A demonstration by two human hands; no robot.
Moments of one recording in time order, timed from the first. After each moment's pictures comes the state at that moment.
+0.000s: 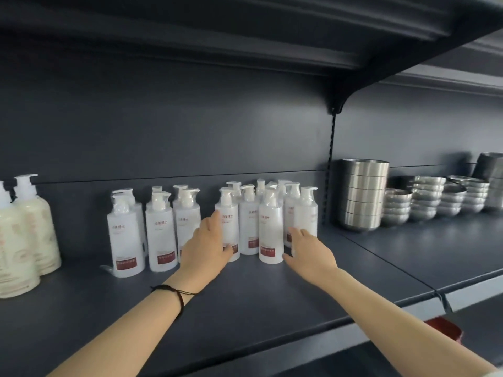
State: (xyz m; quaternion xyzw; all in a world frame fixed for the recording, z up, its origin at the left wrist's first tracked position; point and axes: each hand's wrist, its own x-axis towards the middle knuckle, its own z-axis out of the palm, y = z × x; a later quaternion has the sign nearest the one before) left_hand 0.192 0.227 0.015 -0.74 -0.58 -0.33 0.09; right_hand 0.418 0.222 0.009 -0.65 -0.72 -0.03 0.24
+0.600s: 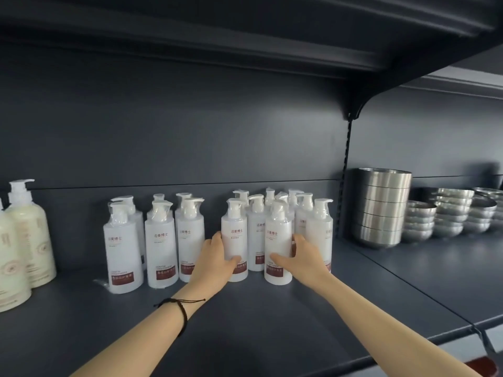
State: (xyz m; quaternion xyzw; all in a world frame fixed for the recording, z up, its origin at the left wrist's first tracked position) left_hand 0.194 0.279 -0.005 -0.68 -0.59 -0.42 -0.12; right_hand 0.399 0.268 0.011 -0.60 -0.66 0.20 0.40
